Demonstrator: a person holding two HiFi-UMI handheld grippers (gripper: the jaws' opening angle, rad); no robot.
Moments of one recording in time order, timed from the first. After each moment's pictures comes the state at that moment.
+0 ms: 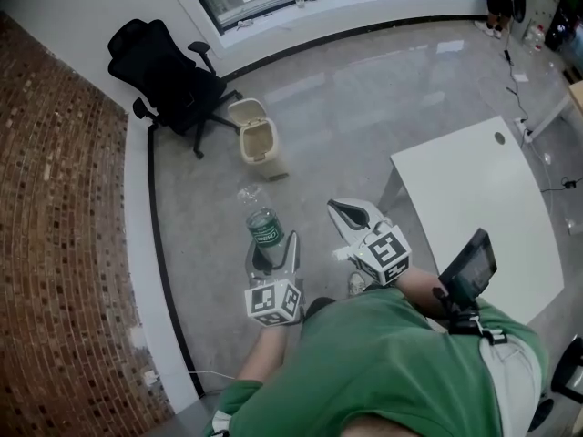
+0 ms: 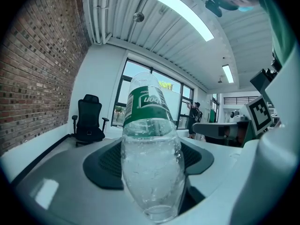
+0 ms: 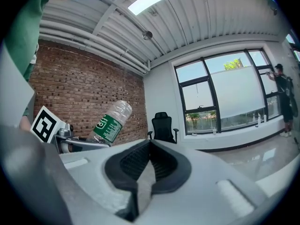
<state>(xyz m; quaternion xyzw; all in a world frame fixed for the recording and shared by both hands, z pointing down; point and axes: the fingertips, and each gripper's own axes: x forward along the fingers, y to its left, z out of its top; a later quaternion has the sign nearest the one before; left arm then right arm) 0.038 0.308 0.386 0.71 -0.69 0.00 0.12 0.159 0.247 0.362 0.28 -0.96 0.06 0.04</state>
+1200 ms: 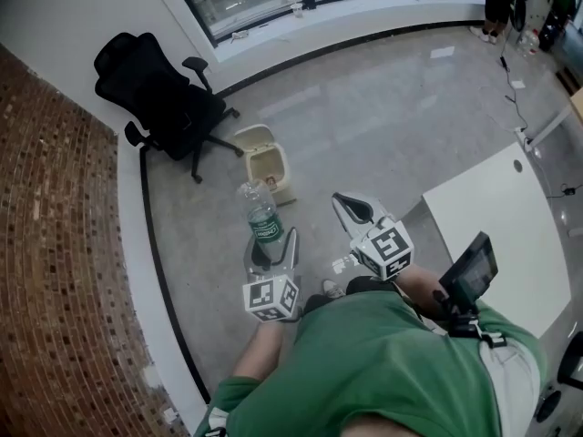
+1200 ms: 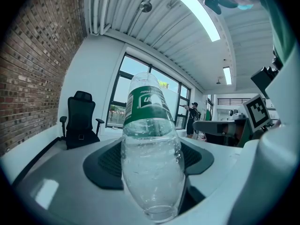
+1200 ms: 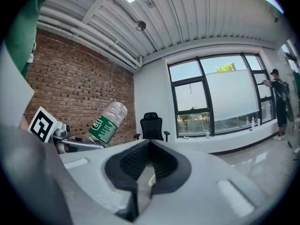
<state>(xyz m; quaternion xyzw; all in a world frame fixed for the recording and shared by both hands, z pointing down) -0.084 0.149 0.390 0.74 -0.66 0.01 0.12 0.051 0.091 0.360 0.34 -0.94 0.06 0.05</state>
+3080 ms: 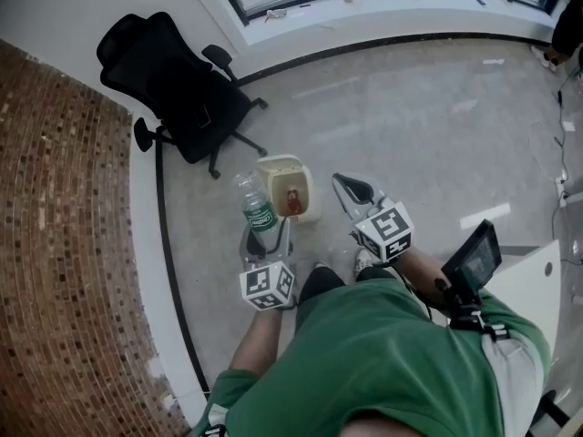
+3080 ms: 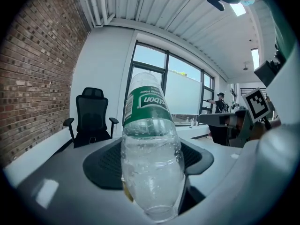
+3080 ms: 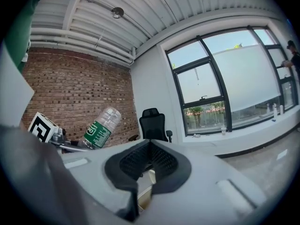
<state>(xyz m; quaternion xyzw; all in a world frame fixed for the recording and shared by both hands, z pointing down) -0.186 -0.127 0.425 0.66 -0.74 0.05 0.15 -0.046 -0.230 0.393 0.26 -0.96 0.11 0.05</state>
